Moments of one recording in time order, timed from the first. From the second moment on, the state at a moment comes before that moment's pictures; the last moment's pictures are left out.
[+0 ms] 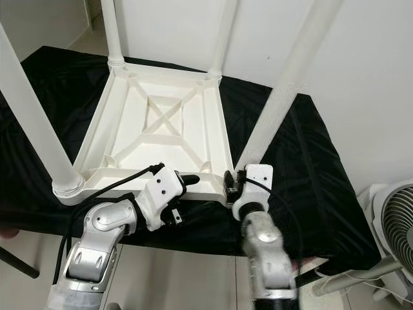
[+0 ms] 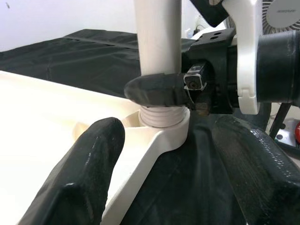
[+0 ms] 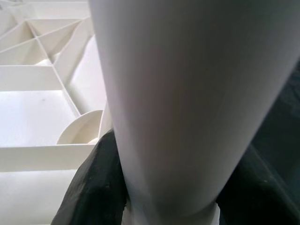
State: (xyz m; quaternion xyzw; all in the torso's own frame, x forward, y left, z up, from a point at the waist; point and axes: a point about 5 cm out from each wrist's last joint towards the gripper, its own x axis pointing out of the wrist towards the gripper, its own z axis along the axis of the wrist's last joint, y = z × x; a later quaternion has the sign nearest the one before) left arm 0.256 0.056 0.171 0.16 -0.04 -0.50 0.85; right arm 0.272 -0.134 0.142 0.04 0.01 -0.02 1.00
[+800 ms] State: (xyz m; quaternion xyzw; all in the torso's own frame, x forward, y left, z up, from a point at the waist) left arm 0.256 0.058 0.171 0.16 -0.04 -0.49 0.85; right arm 0.271 -0.168 0.148 -0.01 -0.02 0.16 0.99
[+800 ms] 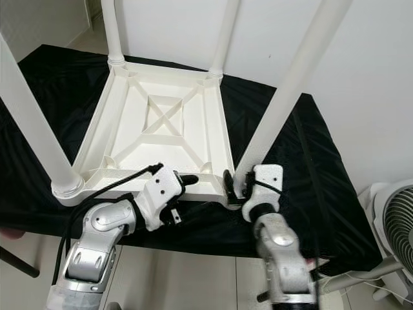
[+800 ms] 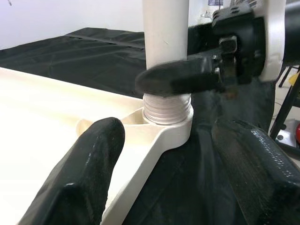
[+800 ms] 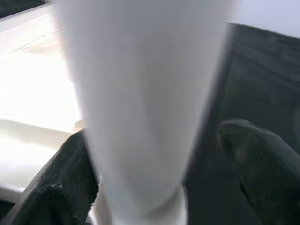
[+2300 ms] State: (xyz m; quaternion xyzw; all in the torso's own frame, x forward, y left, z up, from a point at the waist) left arm 0.253 0.053 0.164 0.15 -0.02 -0.51 0.85; right arm 0.285 -0.155 0.135 0.01 -0.03 0.19 0.98
